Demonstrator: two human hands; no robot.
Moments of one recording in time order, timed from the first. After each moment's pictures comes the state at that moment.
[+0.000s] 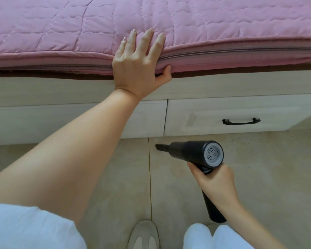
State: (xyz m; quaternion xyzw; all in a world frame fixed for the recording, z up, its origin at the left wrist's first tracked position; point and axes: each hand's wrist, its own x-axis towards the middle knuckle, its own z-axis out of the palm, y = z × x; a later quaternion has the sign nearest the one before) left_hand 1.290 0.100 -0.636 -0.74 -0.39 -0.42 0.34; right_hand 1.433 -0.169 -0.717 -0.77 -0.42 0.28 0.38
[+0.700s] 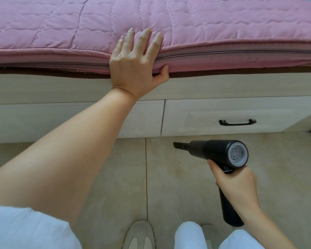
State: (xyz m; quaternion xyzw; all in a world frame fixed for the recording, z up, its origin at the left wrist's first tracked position) left_hand 1.290 0.100 -0.637 -0.74 -0.39 -0.43 0.34; right_hand 1.469 -0.186 -0.709 -0.81 -0.37 0.24 0.39
